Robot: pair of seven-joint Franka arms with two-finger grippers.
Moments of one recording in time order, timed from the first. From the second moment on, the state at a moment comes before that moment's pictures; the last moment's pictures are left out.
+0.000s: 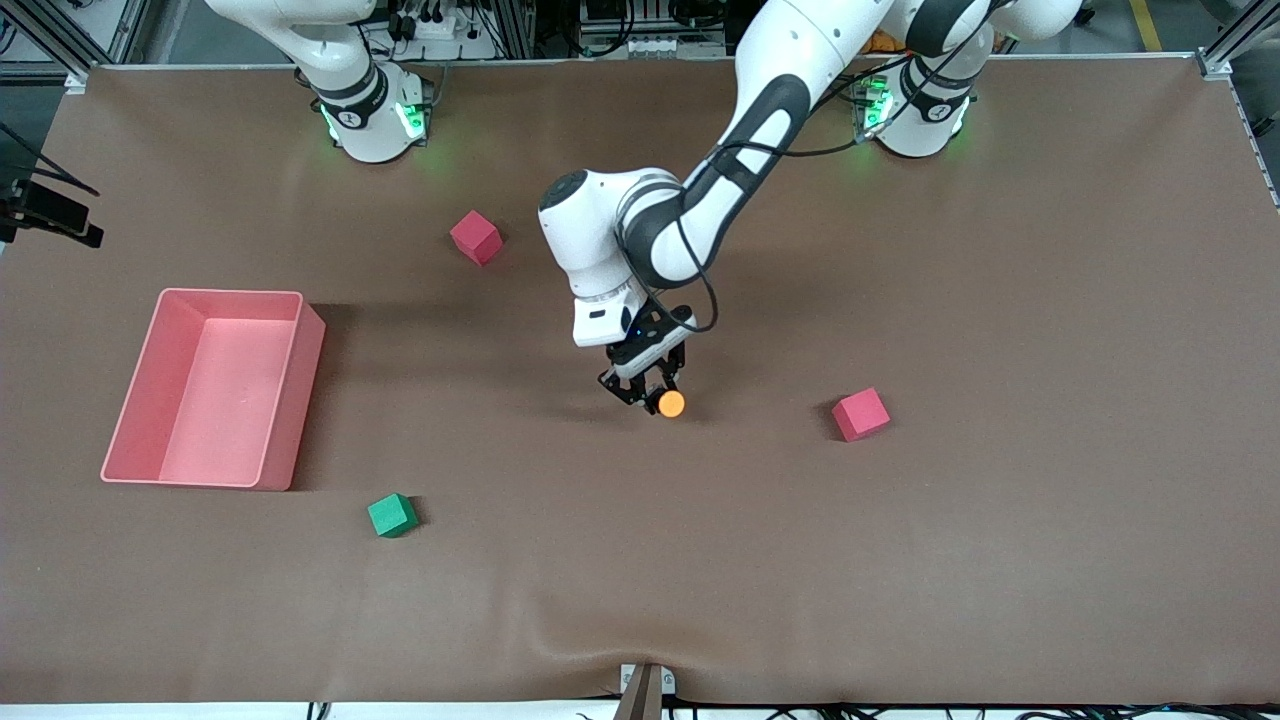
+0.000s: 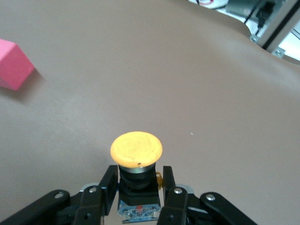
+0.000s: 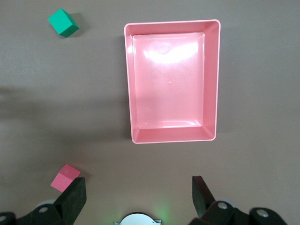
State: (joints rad) left arm -0.89 0.83 -0.02 -1.30 0.76 2.04 -1.98; right arm -0.03 -0.03 -0.13 -1.58 -0.01 1.44 -0.09
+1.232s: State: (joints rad) left arm -1.04 0.98 -0.02 -1.31 0.95 1.79 -2.28; right arm -0.03 -0.03 -0.13 -1.58 -0.01 1.44 -0.09
